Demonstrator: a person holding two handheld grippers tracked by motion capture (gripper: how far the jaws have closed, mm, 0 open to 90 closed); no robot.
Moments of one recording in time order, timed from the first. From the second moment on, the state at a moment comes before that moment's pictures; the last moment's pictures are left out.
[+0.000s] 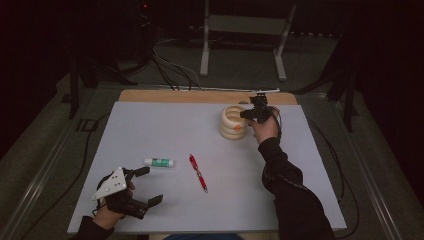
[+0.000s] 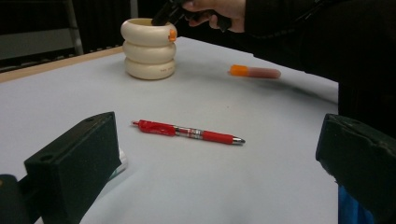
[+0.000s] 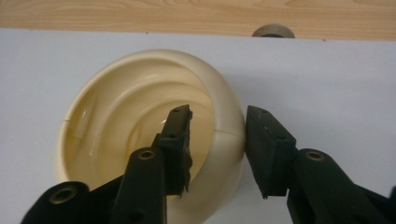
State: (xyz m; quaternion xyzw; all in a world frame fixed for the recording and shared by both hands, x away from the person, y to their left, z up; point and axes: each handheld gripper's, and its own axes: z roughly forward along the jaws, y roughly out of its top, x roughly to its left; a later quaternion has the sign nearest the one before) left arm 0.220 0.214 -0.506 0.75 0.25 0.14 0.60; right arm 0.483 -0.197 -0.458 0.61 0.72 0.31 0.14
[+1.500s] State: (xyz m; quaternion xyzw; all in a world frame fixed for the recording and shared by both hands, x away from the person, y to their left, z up) left arm 0.221 0.214 -0.506 0.75 0.25 0.14 0.60; right arm 0.432 -0.198 -0.425 0.58 0.75 0.29 0.15
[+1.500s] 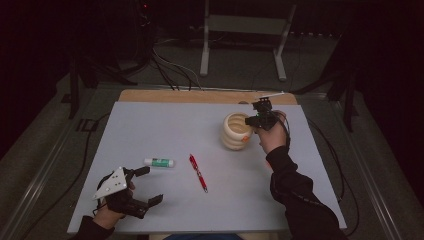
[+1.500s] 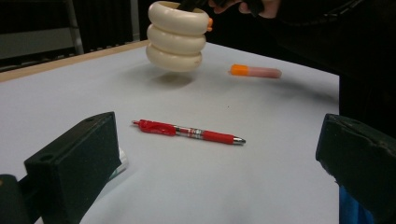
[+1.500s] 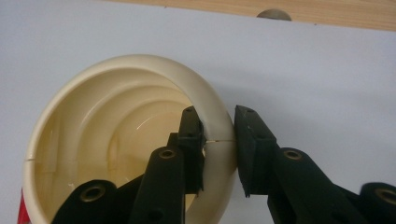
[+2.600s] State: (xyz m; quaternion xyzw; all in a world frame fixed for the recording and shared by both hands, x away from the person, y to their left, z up) left arm 0.219 0.213 -0.505 0.75 0.25 0.14 0.60; right arm 0.378 -0.185 -0.446 0.58 0.76 0.26 0.13
